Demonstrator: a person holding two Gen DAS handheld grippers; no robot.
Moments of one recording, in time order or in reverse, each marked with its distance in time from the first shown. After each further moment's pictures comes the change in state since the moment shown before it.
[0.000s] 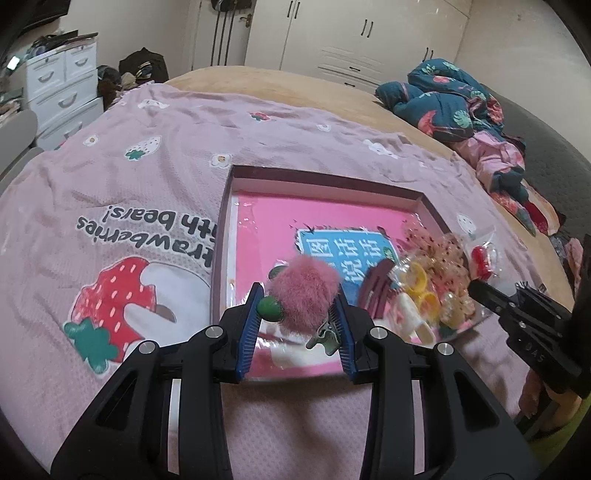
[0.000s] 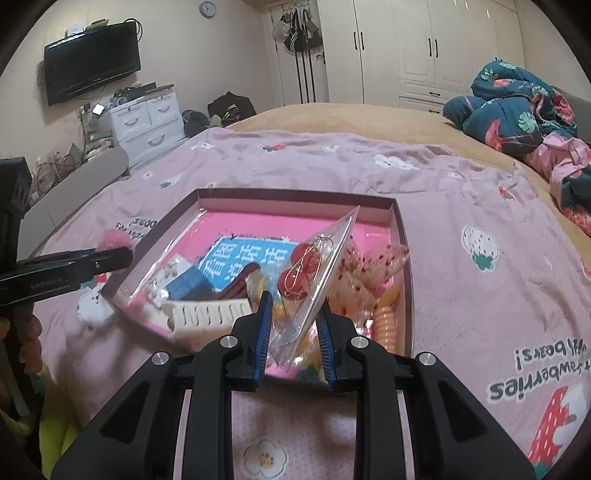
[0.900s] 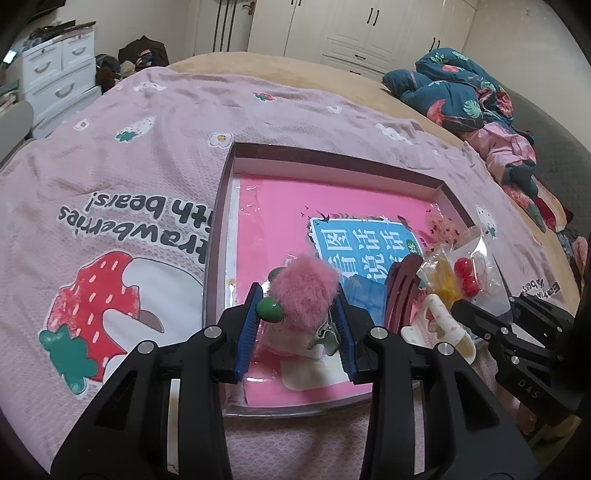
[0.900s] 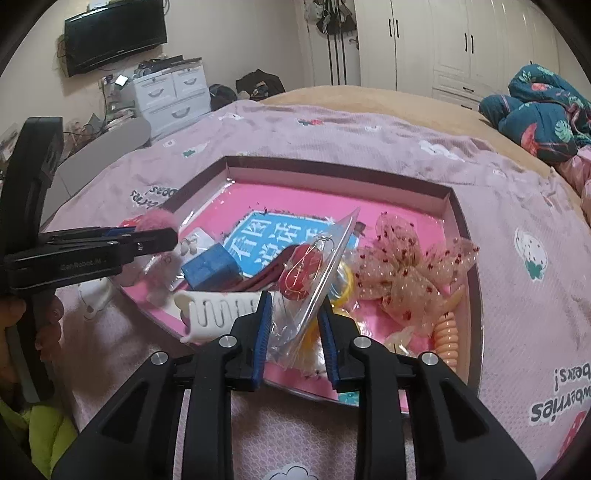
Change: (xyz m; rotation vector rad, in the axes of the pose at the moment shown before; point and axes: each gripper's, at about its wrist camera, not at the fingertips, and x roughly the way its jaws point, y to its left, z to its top) left arm 0.036 0.008 -0.001 -0.002 0.050 0.002; right arm 0.042 0.026 -0.004 -0.078 0.089 0.078
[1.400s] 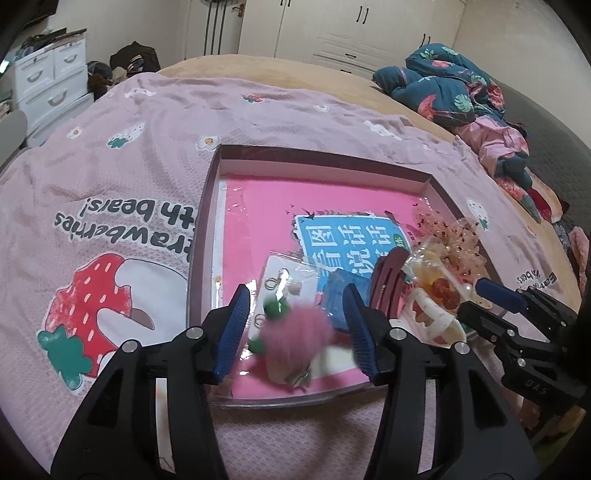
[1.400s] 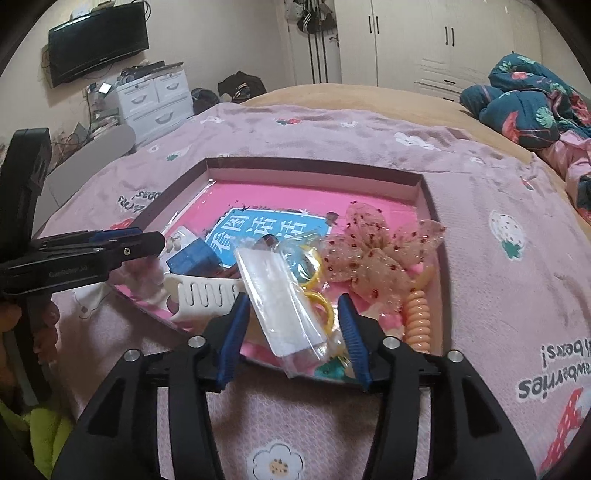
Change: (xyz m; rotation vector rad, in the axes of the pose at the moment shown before) left arm -0.005 -0.011 -0.002 0.036 -0.005 -0.014; right arm -0.020 -0.012 -0.011 0.050 -0.013 -0.049
